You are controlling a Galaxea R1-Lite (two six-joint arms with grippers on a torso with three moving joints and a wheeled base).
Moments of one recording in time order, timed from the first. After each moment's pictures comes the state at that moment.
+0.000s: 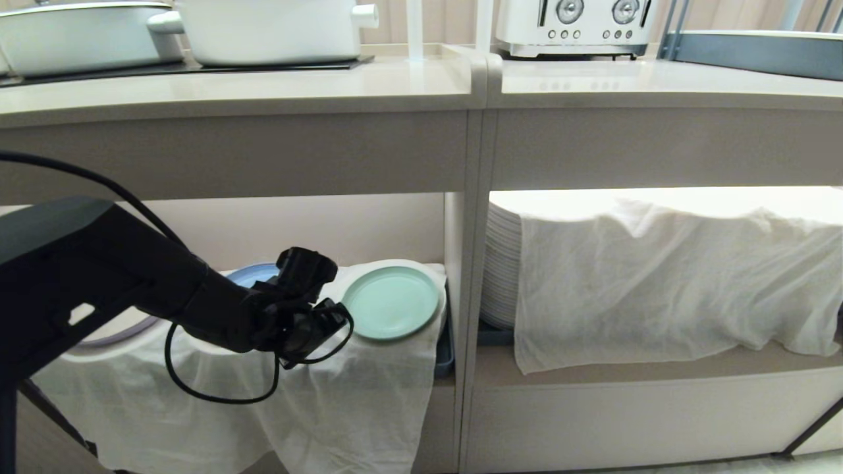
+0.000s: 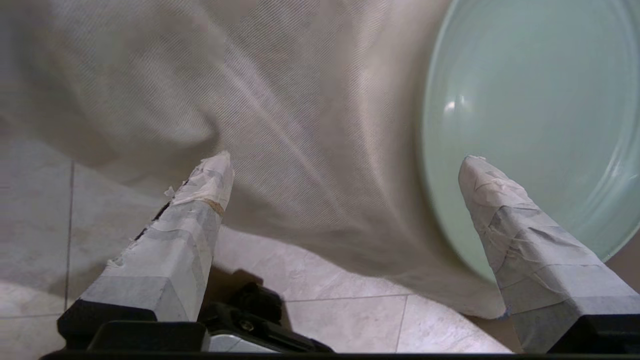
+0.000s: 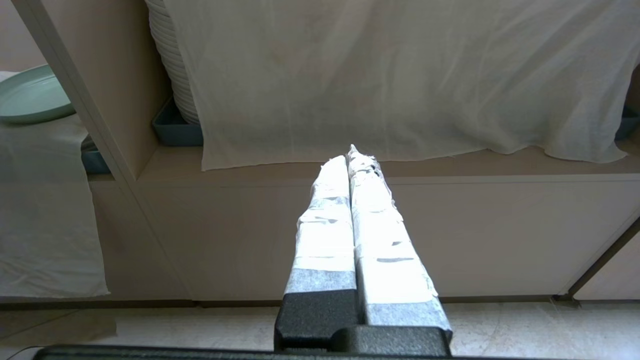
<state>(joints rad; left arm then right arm) -0.35 2.09 -0.99 -0.18 0.20 -0.99 0.00 0.00 0.00 0.00 0.00 0.00</state>
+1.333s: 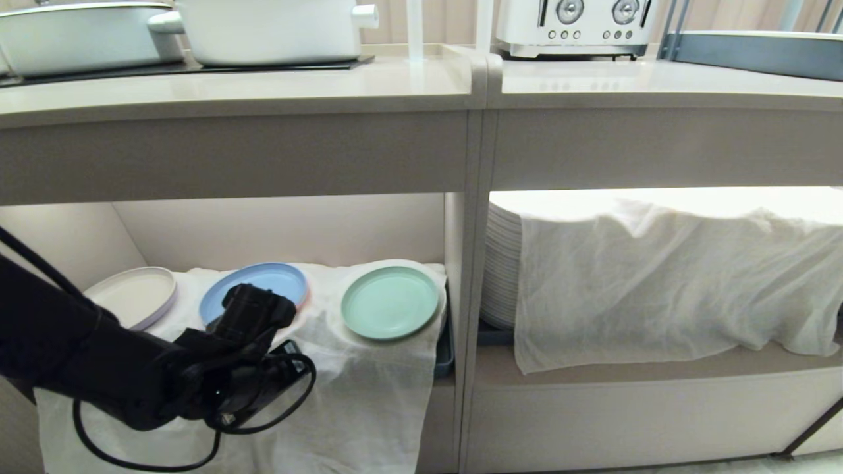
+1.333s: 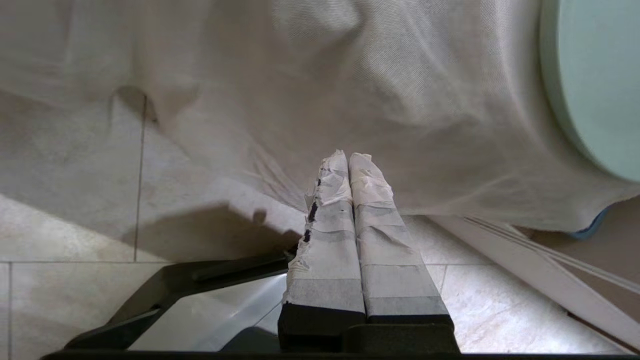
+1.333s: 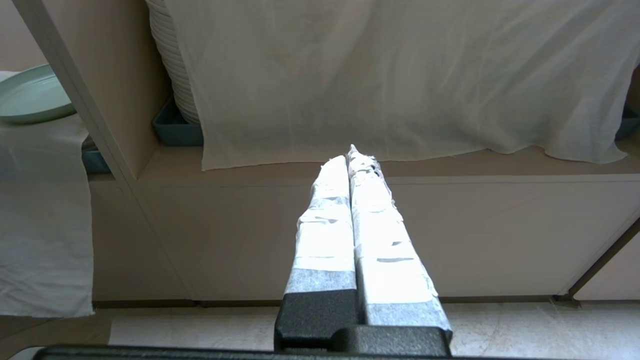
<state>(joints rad) -0.36 1.84 -0.63 -0.24 0.22 -0.98 0.00 0.00 0.00 0.00 0.00 0.00</state>
